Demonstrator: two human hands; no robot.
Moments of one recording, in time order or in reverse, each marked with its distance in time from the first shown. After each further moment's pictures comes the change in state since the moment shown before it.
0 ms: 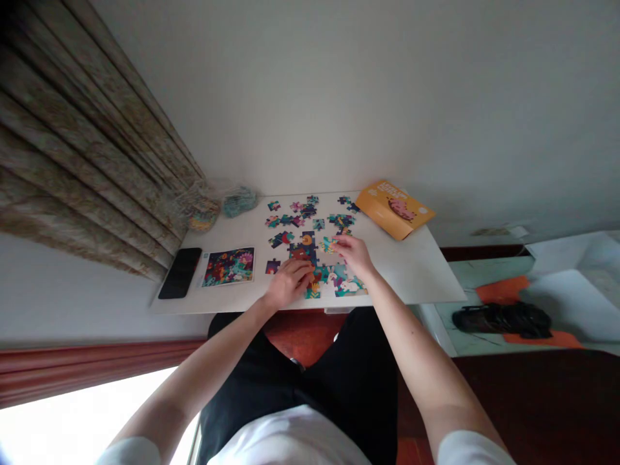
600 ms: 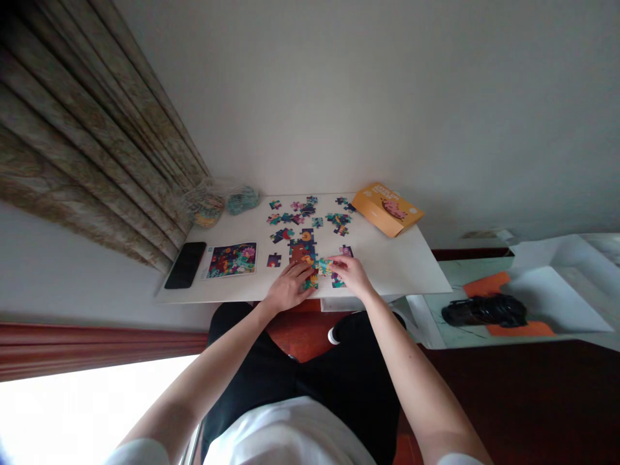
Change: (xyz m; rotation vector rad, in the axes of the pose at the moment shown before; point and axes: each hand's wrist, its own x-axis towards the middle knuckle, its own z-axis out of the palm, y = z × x) left_hand -0.028 0.018 0.008 0.093 -0.118 0.008; right_hand -0.070 0.010 0.000 -0.046 -0.124 0.030
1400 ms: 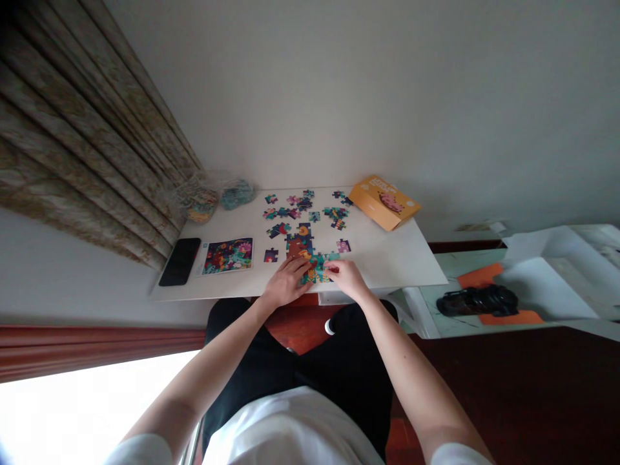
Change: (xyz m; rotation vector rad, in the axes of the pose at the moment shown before) left_hand -0.001 0.000 0.001 0.017 0.026 0.016; right_hand -0.012 0.016 0.006 -0.277 -0.035 -0.062
